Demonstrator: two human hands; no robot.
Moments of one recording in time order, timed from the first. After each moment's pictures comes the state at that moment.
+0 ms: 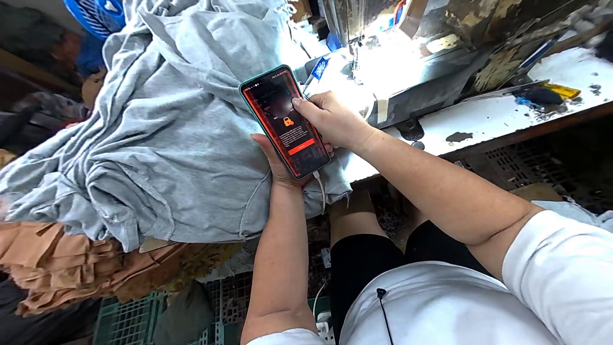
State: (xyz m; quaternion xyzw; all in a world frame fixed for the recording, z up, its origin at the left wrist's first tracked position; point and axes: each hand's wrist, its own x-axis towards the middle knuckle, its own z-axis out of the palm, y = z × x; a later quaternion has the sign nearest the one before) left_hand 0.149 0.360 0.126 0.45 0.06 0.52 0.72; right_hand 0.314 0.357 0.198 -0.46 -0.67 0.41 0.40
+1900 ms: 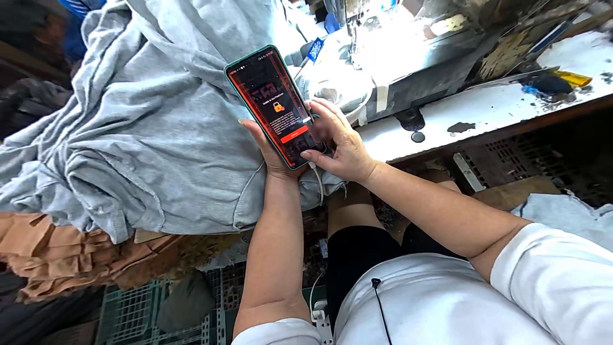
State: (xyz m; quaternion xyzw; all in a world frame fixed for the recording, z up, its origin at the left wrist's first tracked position) left_hand 0.151 0.359 0.130 0.44 0.06 0.55 0.71; right_hand 0.302 0.326 0.102 -0.30 -0.71 0.19 0.61
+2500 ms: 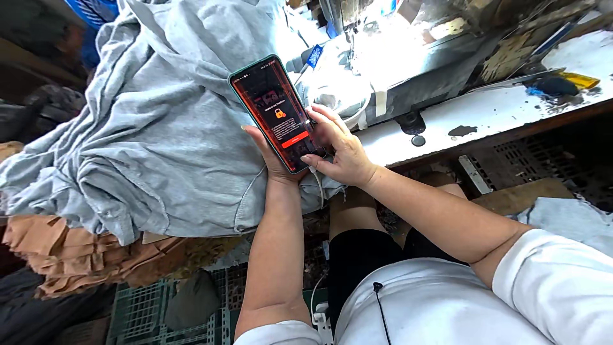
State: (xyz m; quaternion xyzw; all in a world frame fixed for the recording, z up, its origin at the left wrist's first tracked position) left_hand 0.152 0.358 0.130 0.45 0.08 0.55 0.70; right_hand 0.304 0.325 0.100 -0.32 -0.71 0.17 0.60
